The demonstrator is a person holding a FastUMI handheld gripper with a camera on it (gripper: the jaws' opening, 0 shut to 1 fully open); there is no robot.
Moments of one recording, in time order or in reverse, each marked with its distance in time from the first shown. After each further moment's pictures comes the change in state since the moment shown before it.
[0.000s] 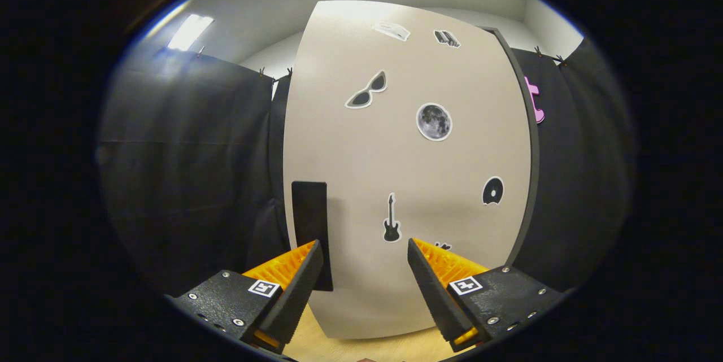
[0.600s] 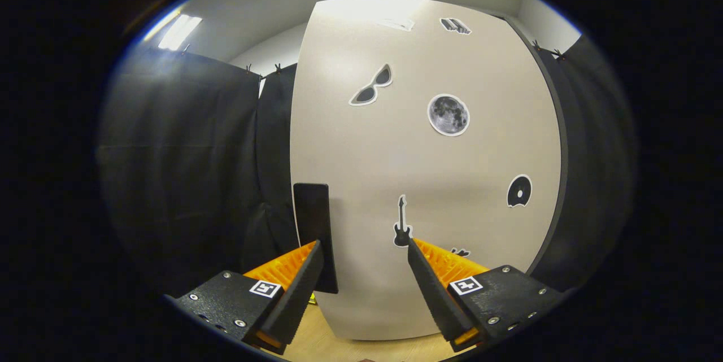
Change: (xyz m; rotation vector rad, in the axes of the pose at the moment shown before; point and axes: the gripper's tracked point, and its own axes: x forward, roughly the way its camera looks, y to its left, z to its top) arm 0.061 0.004 -0.004 0.025 0.030 -0.063
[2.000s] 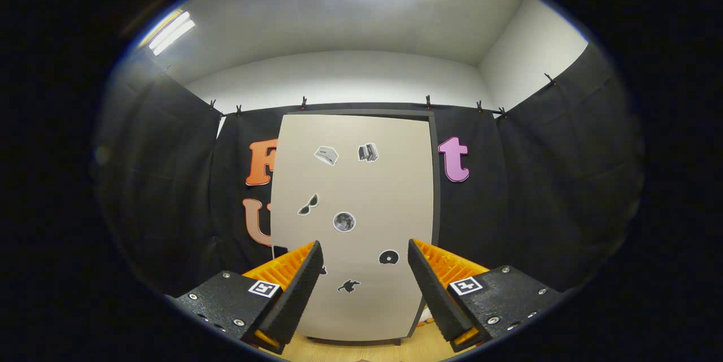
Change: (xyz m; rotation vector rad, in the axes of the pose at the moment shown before) arm -0.177 -0.068 0.139 -0.069 -0.261 -0.327
